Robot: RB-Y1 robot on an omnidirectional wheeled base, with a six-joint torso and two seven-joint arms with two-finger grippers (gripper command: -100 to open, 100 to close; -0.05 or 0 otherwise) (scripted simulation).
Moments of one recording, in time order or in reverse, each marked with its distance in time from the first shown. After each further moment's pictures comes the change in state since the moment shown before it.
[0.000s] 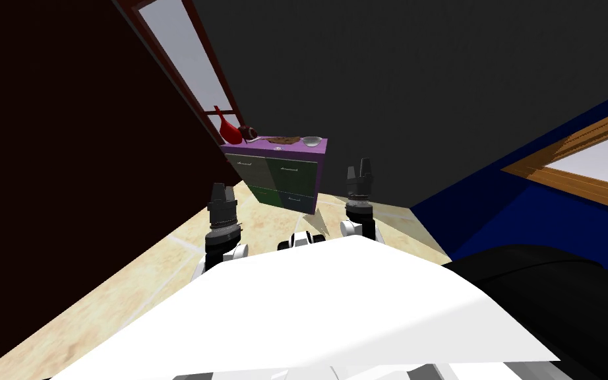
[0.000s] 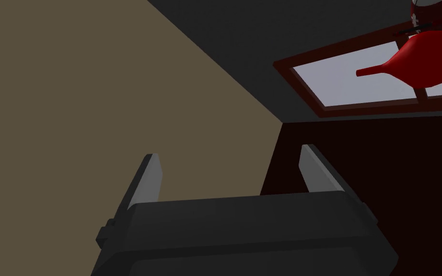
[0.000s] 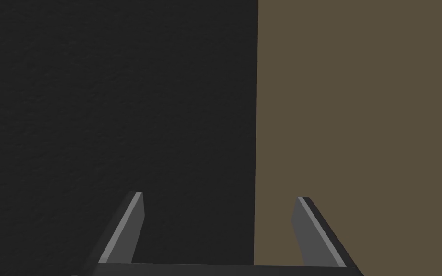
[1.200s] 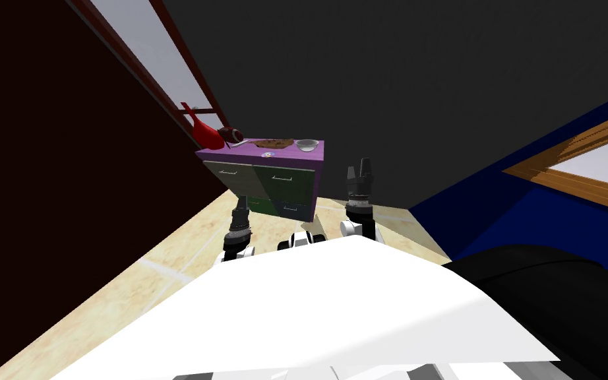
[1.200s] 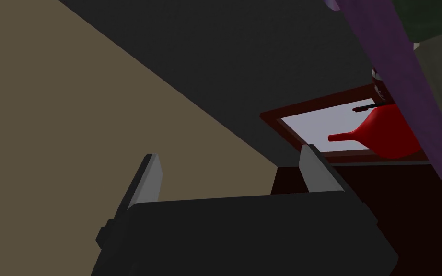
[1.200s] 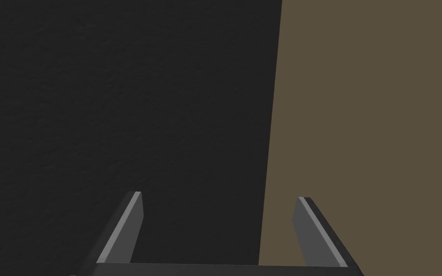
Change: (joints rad) left arm -0.057 0.034 -0.028 0.290 -0.040 -0.183 -0.083; right arm 0.000 0.000 0.000 0.000 0.000 0.000 0.000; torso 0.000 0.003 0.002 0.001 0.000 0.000
